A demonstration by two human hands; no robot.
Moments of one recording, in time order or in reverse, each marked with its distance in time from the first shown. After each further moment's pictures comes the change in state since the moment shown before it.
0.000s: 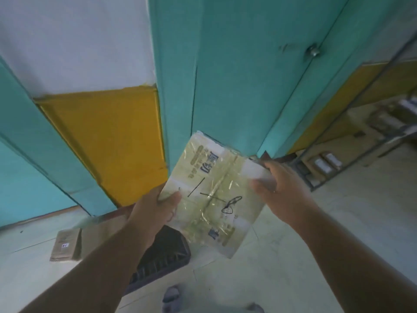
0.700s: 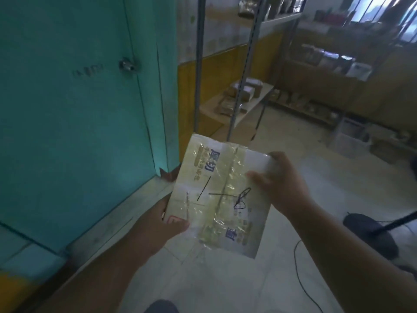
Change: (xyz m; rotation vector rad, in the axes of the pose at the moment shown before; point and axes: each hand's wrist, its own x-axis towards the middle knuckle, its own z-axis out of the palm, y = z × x) left_hand -0.038 0.101 0.459 0.330 -0.724 0.268; right_hand -0.064 0.410 -0.209 0.413 0.513 0.572
